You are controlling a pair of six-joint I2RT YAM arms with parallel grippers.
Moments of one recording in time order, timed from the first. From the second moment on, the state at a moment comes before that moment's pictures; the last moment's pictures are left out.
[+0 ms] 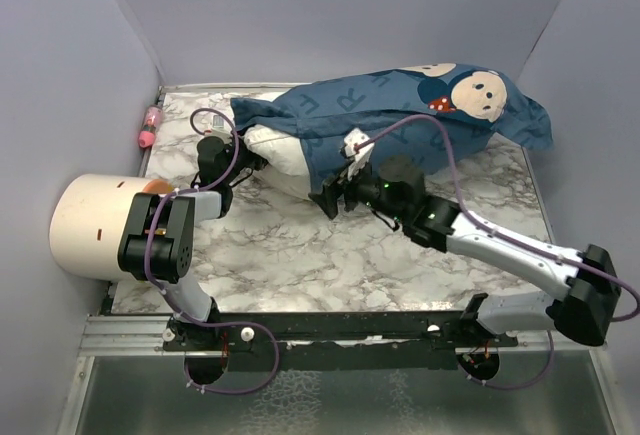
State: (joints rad) left arm -0.11 1.68 0.73 0.85 0.50 -1.37; right arm 0.93 1.22 1.04 0.08 -0.01 0.04
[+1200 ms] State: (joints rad) left arm -0.41 1.38 0.85 0.34 0.46 -0.97; right arm 0.96 1.24 1.22 -0.03 0.50 -0.10
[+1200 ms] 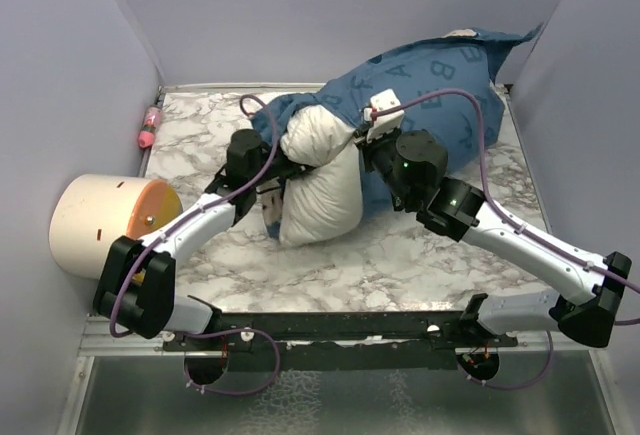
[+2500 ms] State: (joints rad) left arm -0.48 0.87 0.64 0.08 0.37 -0.67; right arm 0.76 1.36 1.41 -0.28 -0.11 0.04
